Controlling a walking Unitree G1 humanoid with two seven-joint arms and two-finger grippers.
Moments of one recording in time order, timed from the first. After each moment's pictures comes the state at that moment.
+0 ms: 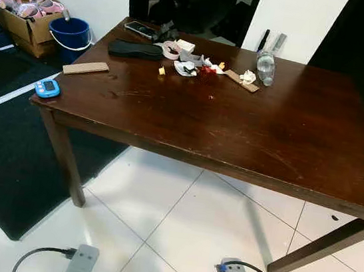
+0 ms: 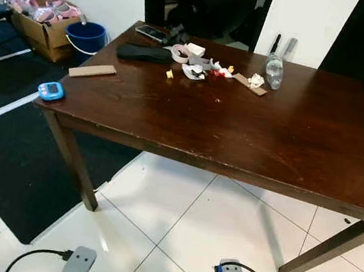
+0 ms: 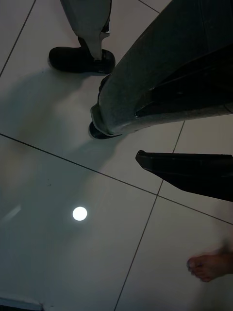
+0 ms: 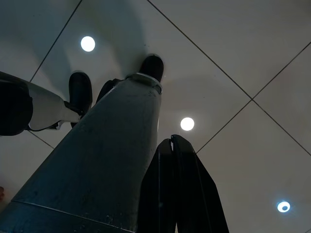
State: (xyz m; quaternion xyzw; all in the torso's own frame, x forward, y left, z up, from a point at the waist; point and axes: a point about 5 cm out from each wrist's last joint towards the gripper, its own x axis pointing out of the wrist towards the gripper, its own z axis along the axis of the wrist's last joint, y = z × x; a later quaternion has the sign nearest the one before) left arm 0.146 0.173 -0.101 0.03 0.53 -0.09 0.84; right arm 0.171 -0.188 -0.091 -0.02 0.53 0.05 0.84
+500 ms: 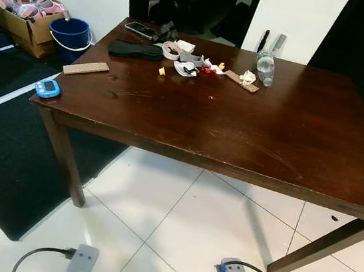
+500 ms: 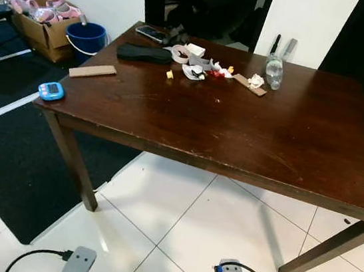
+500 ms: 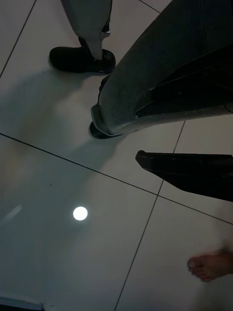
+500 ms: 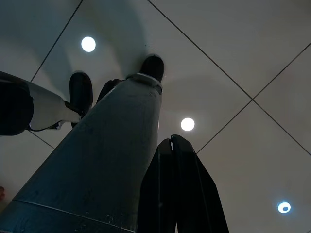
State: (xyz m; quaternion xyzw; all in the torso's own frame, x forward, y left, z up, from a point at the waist) left arm 0.145 0.173 -0.101 0.03 0.53 -0.09 0.84; right arm 0.171 -0.188 -0.091 -0.02 0.53 0.05 0.84
